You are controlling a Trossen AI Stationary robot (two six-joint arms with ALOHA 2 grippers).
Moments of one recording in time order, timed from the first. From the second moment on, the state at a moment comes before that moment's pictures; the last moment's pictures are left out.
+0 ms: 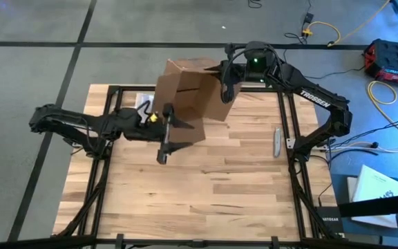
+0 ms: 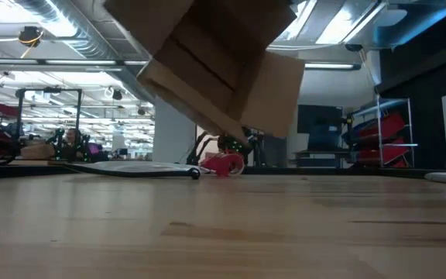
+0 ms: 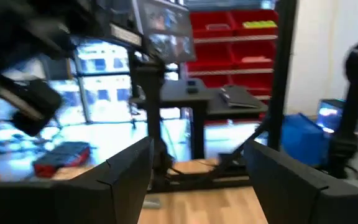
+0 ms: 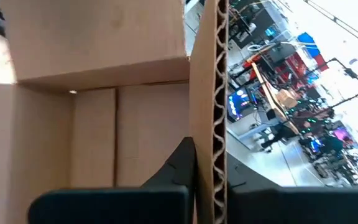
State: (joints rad) left arm -0.15 1.23 1.10 0.21 -0.11 0.08; right arm -0.41 1.51 1.72 -0.47 -0.15 -0.84
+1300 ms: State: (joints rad) left arm -0.12 1.46 1.10 -0.64 -0.57 0.08; right arm -0.31 1.50 1.72 -0.52 -0.10 -0.59
